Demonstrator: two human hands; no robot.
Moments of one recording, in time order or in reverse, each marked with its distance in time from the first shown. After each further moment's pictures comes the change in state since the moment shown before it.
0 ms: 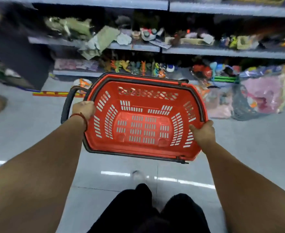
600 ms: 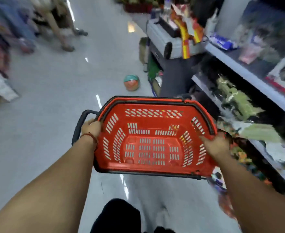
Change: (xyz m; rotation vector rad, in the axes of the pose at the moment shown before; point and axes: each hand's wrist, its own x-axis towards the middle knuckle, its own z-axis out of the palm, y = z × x) left_hand 0.109 -0.150 -0.327 -0.754 0.891 -0.509; right_hand -0.055 -0.478 0.376 -0.443 -0.575 -0.814
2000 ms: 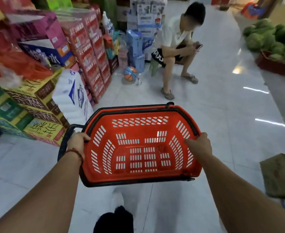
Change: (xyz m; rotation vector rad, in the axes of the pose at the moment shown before) left_hand 1.059 0.417 -0.413 -0.697 0.451 -0.309; right_hand 0.314 -1.193 0.804 -0.150 -0.530 -0.440
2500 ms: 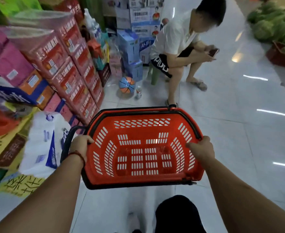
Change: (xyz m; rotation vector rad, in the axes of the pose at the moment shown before) left_hand 0.442 0.253 0.198 0.223 -0.064 -0.011; right_hand 0.350 -0.299 0.155 0.039 0.011 0.161
